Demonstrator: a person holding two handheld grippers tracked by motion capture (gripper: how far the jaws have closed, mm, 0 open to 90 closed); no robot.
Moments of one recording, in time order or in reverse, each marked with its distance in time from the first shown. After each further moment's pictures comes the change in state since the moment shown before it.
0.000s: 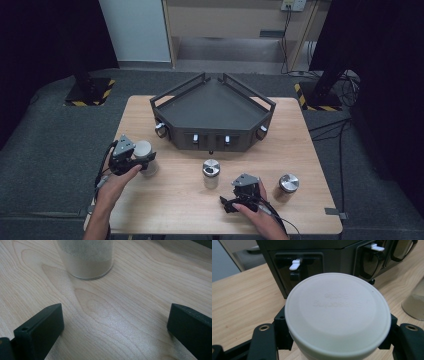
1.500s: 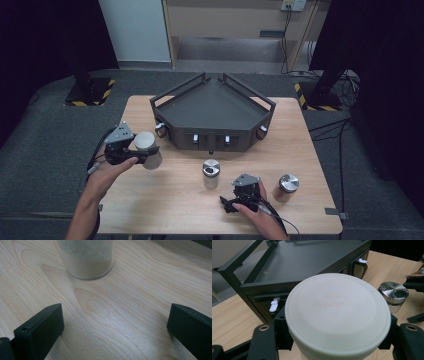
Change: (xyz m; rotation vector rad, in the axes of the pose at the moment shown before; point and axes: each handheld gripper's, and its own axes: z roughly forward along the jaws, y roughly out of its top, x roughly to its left) left arm 0.031 0.053 -0.017 -0.037 -0.209 0.090; right arm 0.000 0.000 0.000 0.000 0.001 0.000
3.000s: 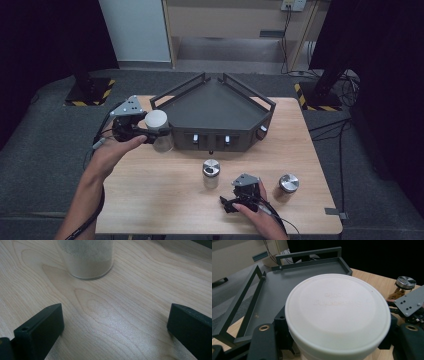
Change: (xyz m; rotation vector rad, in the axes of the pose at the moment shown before) left arm 0.013 0.076 0.004 -0.048 -0.101 0.052; right arm 0.000 0.000 0.000 -0.001 -0.001 0.000
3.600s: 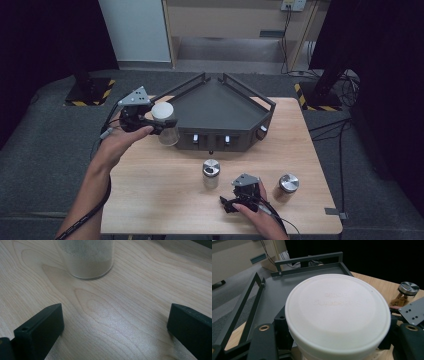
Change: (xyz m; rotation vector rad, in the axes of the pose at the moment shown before) left arm 0.014 0.018 0.020 -0.005 -0.015 0.005; right arm 0.000 0.000 0.000 0.000 0.001 0.001
